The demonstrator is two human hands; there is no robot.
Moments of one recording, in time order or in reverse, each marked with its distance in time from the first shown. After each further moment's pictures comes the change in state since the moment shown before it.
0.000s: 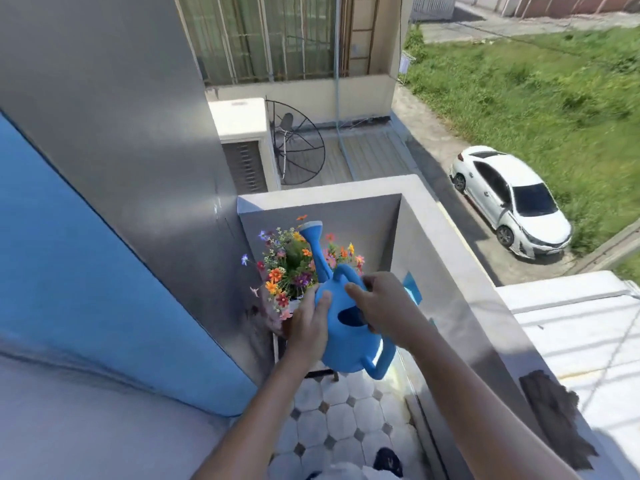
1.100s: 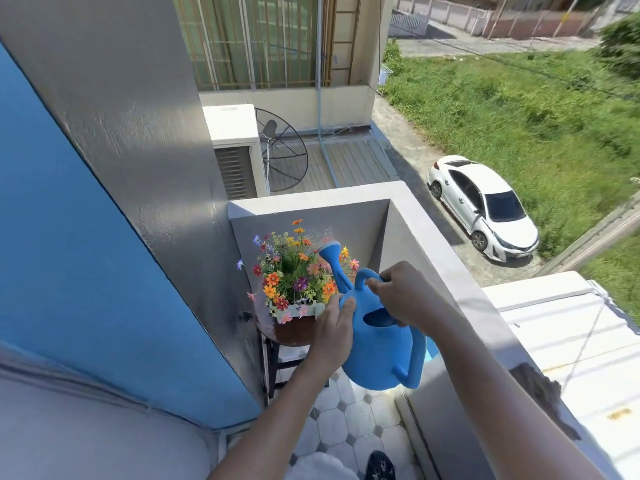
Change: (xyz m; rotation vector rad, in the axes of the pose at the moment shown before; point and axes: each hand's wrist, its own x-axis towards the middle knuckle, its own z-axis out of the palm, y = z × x) left_hand -0.012 0.014 0.018 0.057 -0.139 -0.035; right_hand -0.013 -0.020 -0.022 -0.209 0.062 0.162
